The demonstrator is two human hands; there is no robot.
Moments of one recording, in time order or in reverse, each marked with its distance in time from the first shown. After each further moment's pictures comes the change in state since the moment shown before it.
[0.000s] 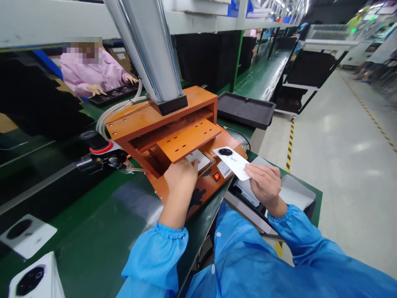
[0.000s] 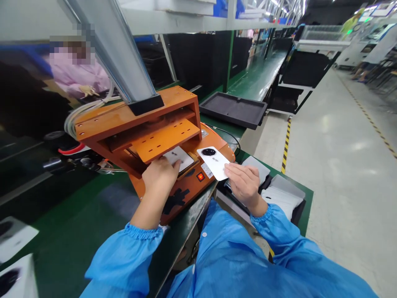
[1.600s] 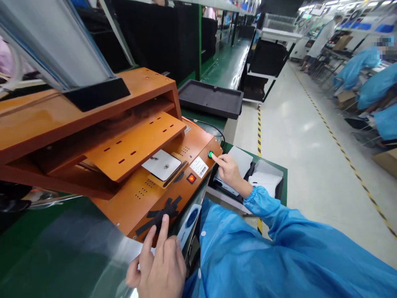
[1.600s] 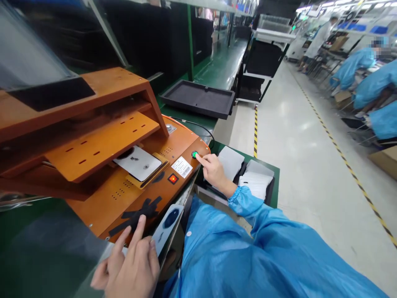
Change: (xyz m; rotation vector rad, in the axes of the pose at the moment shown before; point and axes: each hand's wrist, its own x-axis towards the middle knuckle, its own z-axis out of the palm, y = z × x) left_hand -0.164 -0.110 0.063 0.037 0.304 0.554; right_hand -0.064 0.042 0.064 0.104 -0.402 0.387
